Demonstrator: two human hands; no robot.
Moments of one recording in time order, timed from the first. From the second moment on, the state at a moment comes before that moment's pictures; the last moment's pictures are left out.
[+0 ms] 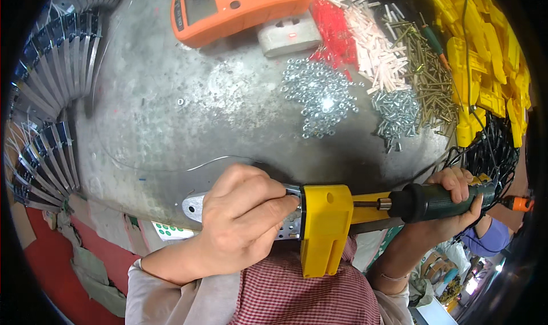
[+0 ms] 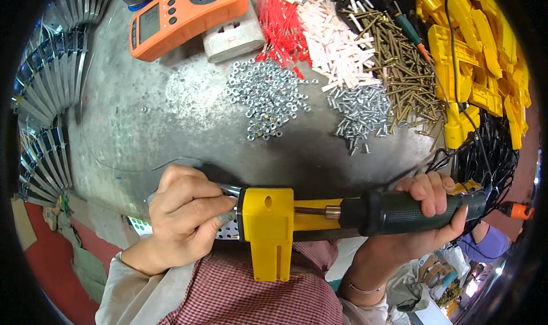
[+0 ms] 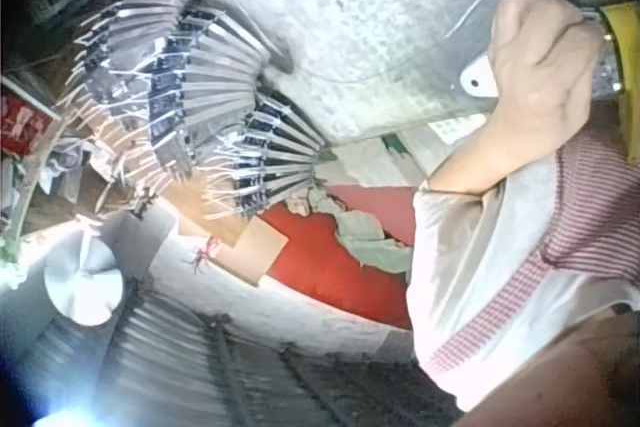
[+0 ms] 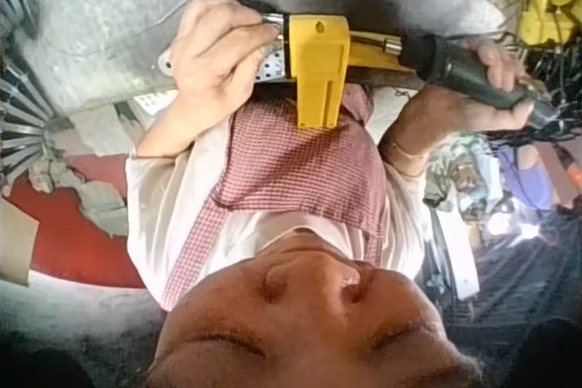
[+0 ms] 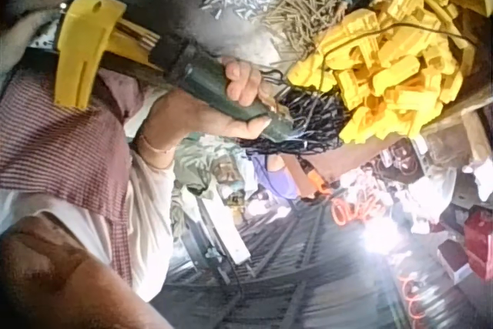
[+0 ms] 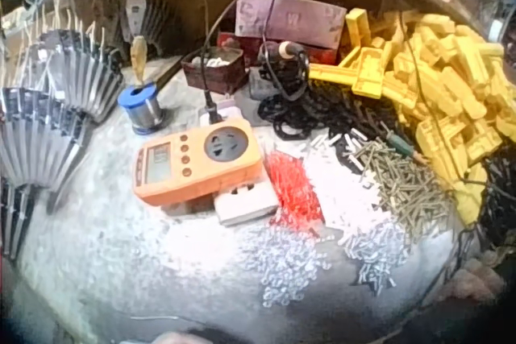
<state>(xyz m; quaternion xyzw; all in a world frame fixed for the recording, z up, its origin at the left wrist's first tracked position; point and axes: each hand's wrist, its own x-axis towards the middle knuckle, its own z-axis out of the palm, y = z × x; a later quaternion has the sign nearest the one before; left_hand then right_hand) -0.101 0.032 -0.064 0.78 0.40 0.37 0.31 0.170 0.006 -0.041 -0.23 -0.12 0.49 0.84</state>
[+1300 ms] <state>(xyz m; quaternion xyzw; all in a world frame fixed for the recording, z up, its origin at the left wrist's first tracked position) -0.196 -0.017 -0.051 0.87 0.29 0.38 -0.11 0.375 0.007 -0.048 -0.72 -0.40 0.12 0.55</state>
